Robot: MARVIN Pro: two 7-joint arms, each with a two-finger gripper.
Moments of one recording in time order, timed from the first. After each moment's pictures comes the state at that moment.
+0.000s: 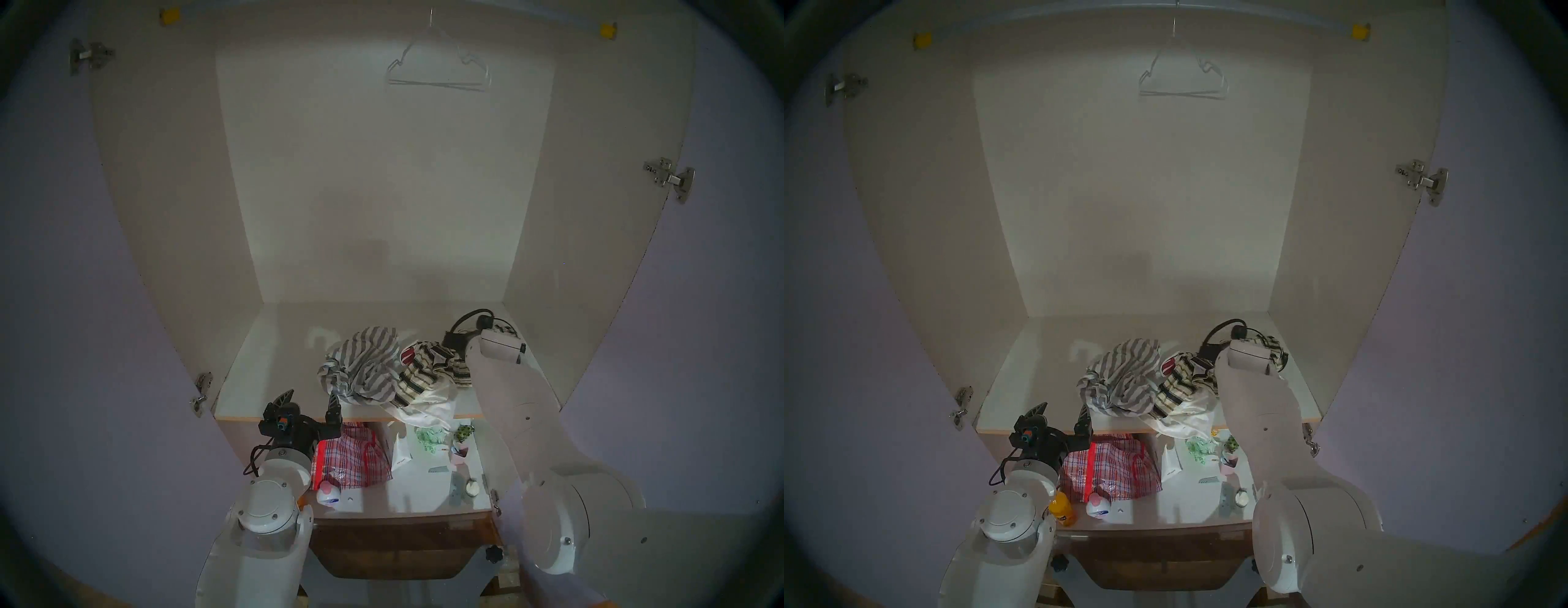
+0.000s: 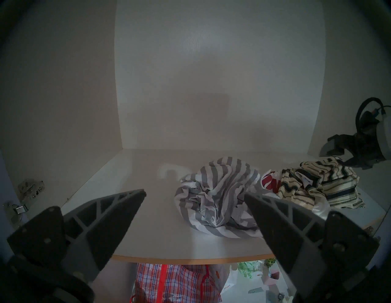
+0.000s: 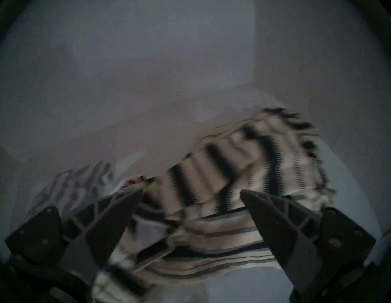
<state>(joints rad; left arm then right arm) 1.91 -1.55 -1.52 -1.77 -0.03 -0.01 0.05 -0.96 -1.62 1.54 -0.84 0.26 0.47 -0.05</state>
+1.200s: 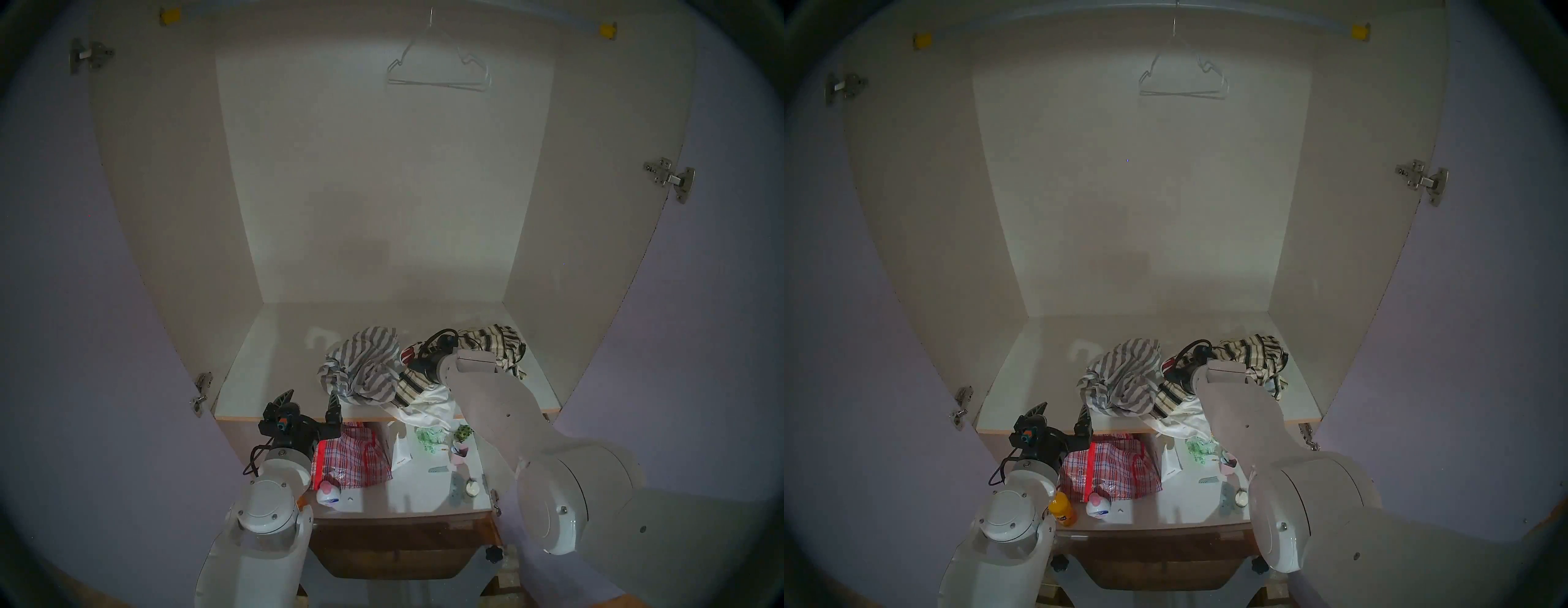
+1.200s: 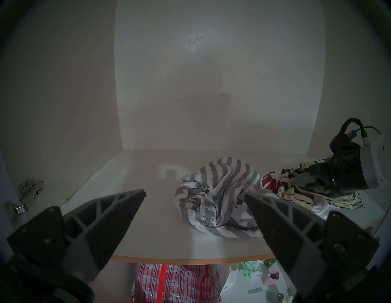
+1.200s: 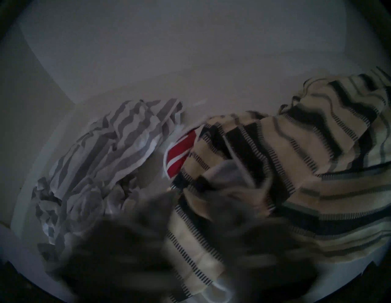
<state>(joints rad) 1.91 -1.54 -1.52 -1.77 -0.03 -0.01 0.06 -0.85 -1.63 1.46 -0.50 0.24 0.38 0.15</state>
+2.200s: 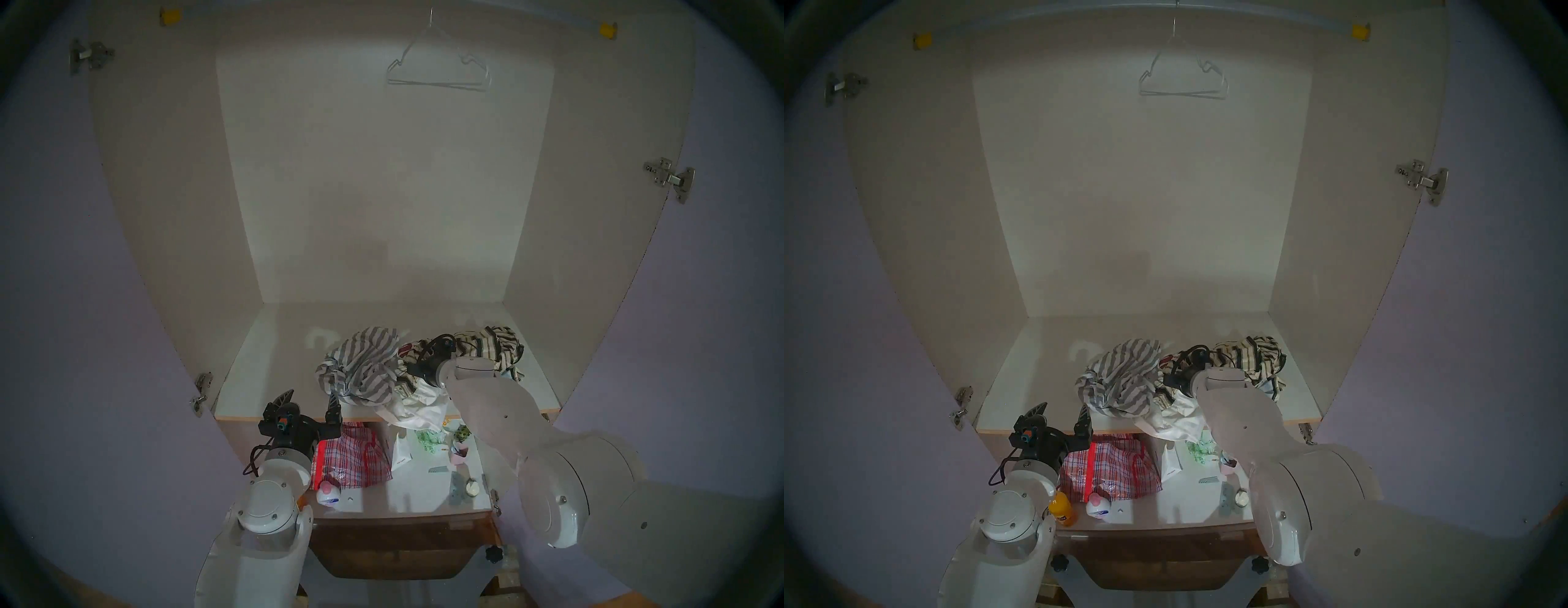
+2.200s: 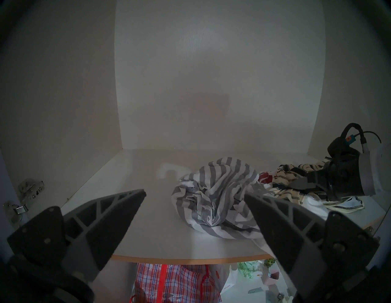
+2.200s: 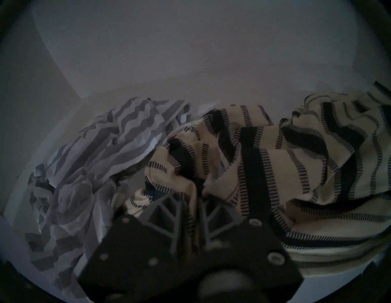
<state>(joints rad) 1.91 -1.54 -1.51 -1.77 -0.03 -0.01 0.06 -0.83 -1.62 1.41 -0.42 0.19 0.23 0.18</state>
